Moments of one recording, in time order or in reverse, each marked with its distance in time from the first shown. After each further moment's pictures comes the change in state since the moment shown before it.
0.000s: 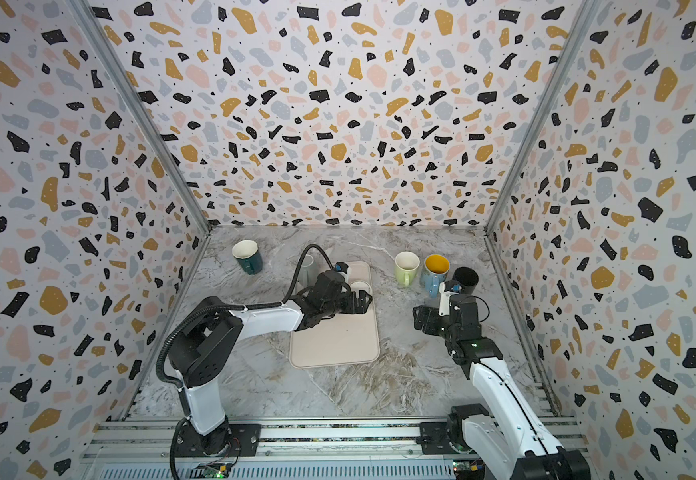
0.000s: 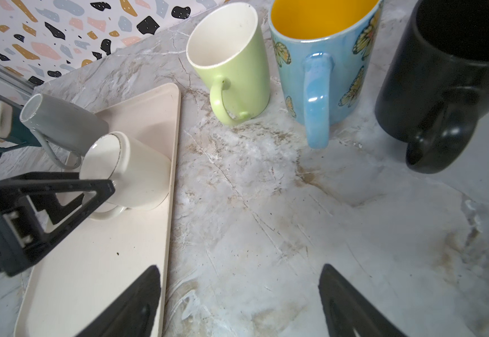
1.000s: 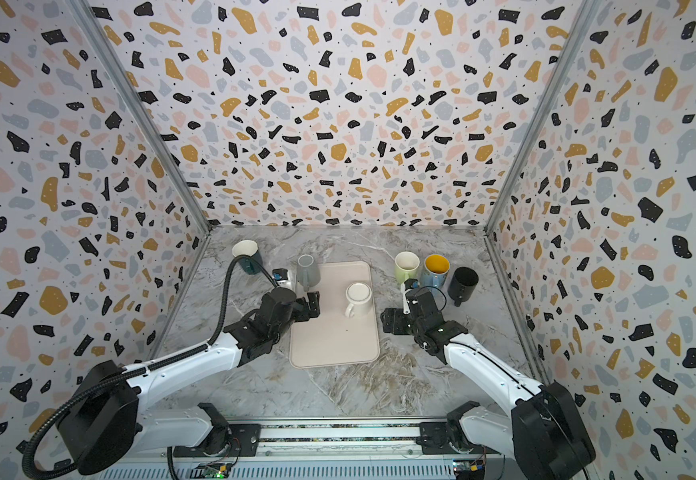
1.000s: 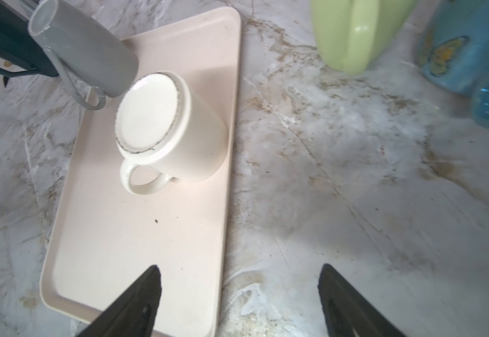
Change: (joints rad) left arm 0.088 -0.608 -0.407 -0.094 -0.443 0.010; right arm 0.365 0.263 0.125 0.035 0.144 0.122
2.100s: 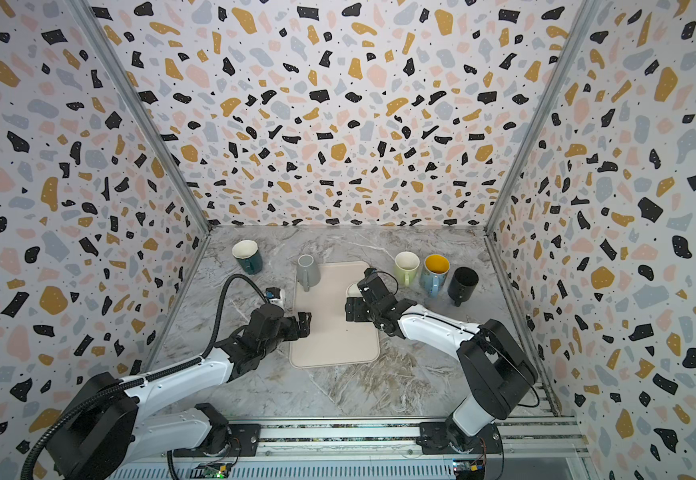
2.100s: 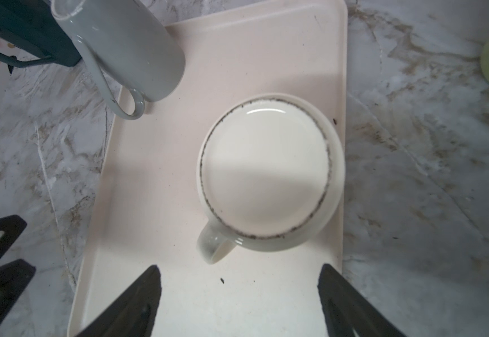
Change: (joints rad) left arm 0.054 -0.055 -0.196 0.043 0.161 -0.002; right arm 0.207 0.415 0.309 0.067 0.093 0.109
